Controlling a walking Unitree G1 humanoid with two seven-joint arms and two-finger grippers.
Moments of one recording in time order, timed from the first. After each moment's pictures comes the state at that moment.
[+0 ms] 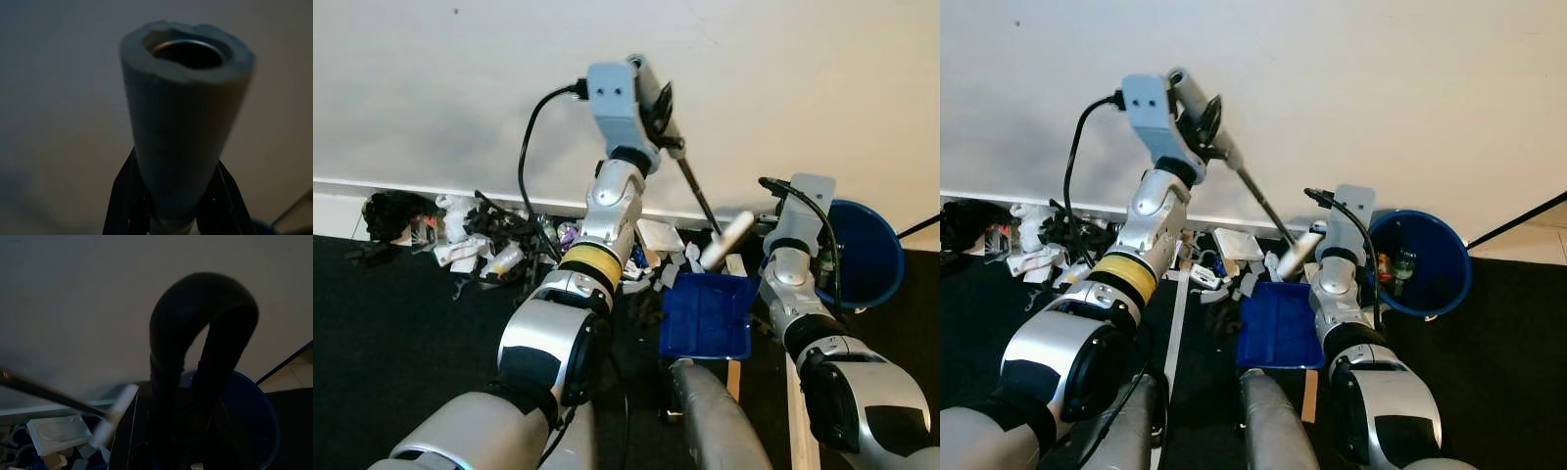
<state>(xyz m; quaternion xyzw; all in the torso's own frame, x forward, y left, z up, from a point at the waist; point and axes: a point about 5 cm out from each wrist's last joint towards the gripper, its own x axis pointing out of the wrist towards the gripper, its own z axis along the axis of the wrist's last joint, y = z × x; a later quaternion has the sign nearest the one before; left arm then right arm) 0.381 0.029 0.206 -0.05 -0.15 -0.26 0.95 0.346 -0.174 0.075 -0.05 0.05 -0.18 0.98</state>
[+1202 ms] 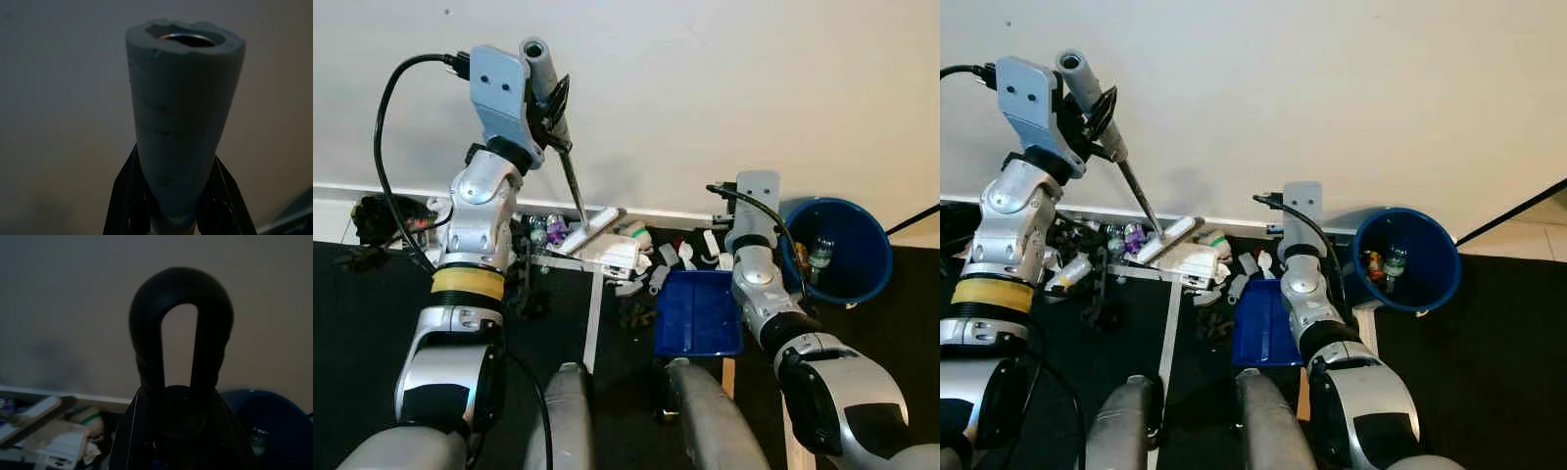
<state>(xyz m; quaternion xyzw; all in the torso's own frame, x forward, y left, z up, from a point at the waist) 0.366 0.185 0.227 0.10 -0.15 -0.17 0.97 0.351 -0.118 0.080 -0.04 0.03 -0.02 1.00</state>
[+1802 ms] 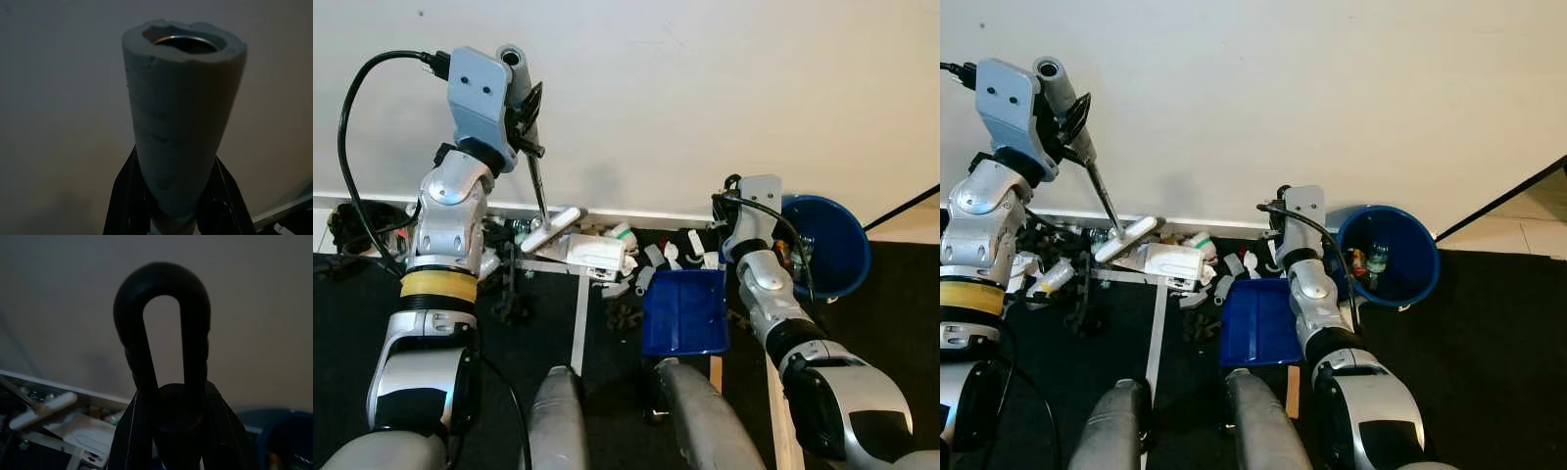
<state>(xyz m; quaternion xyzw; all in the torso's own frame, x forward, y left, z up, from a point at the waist) 0.362 0.211 0.225 0.16 -0.13 -0.14 0.97 0.343 -0.122 0.078 -0.01 0.00 0.10 0.99</state>
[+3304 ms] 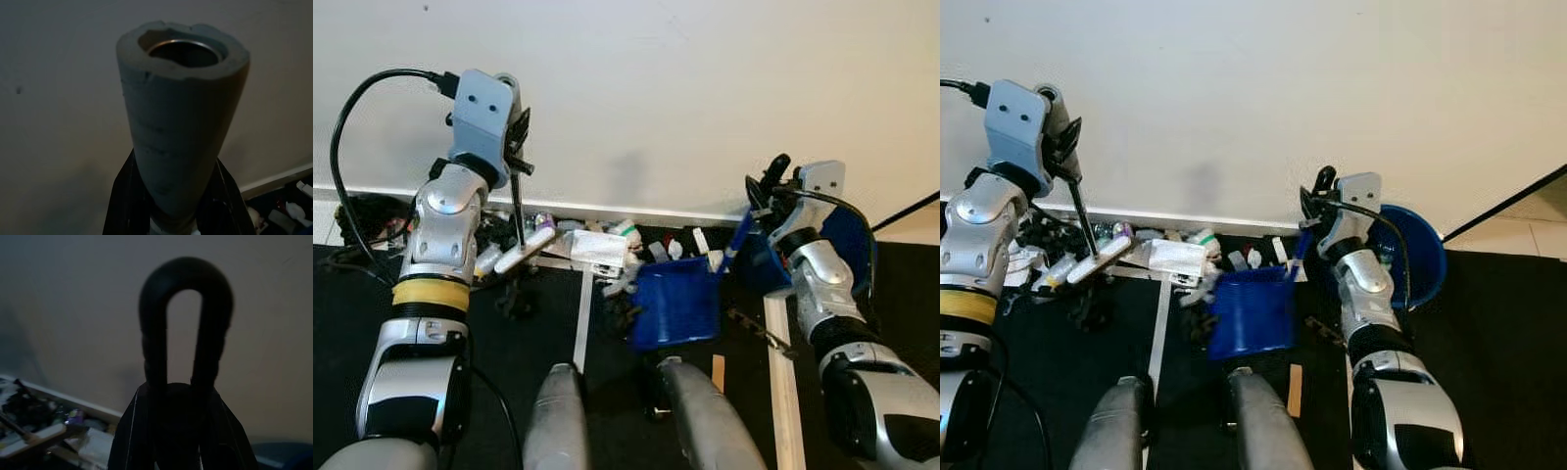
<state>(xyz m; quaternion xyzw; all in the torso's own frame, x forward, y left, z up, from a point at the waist) 0.359 0.223 0.203 0.20 -0.06 -0.10 0.97 0.346 -0.183 0.106 0.02 -0.06 0.13 0.99</state>
